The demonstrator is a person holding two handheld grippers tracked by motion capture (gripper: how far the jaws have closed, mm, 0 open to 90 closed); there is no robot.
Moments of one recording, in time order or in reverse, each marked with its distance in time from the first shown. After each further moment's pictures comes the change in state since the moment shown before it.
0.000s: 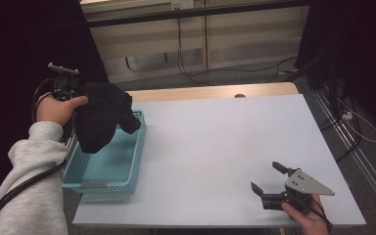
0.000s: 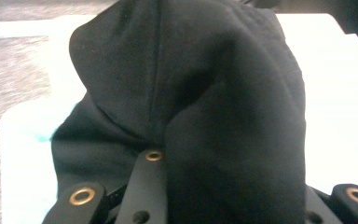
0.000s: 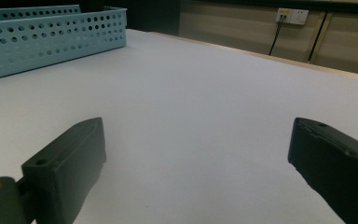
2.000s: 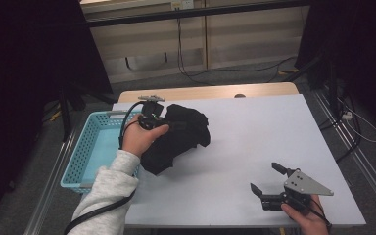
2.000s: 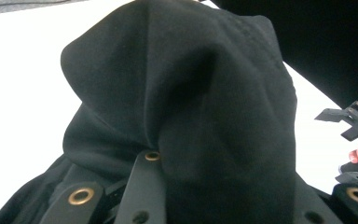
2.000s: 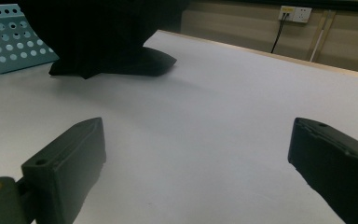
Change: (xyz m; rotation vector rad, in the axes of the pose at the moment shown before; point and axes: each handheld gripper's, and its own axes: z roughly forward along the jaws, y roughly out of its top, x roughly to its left) left arm -0.149 -0.060 0.131 -0.044 -0.364 0.281; right arm 0.001 -0.001 0.001 0.008 0.006 -0.013
